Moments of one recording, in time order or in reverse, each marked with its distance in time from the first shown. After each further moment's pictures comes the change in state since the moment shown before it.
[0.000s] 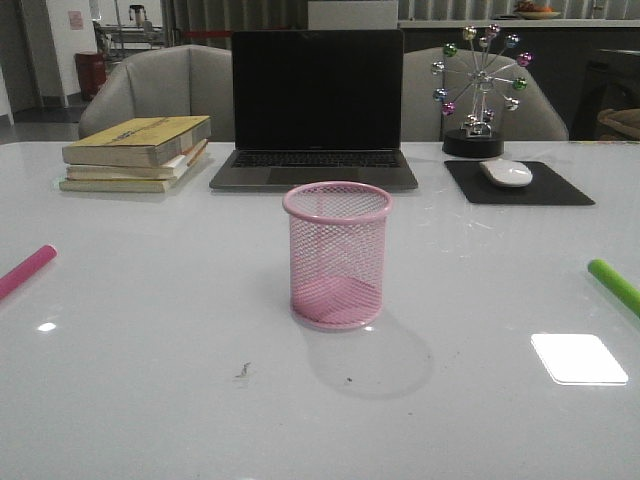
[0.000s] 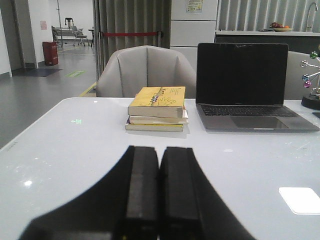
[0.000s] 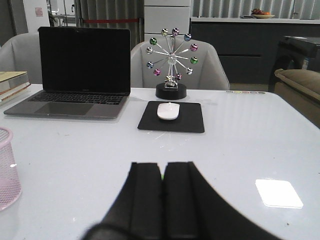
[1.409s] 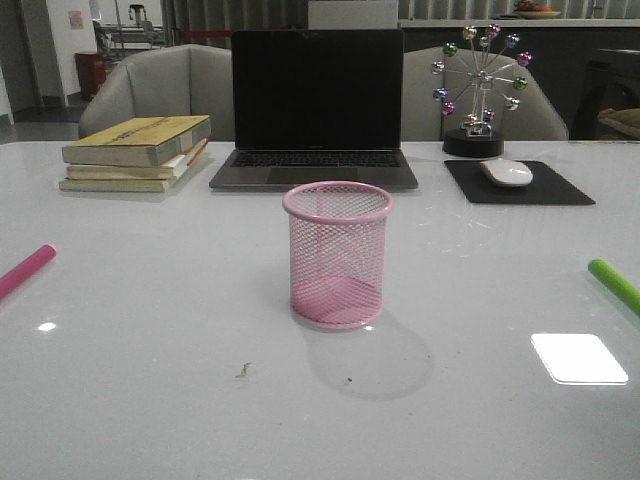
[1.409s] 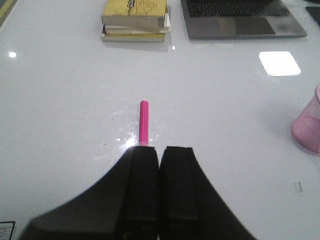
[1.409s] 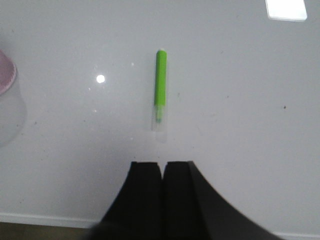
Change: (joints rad) left arm 0.000 0.600 -0.672 -0.002 0.645 0.000; right arm 0.000 0.709 -0.642 0.000 0.709 -0.002
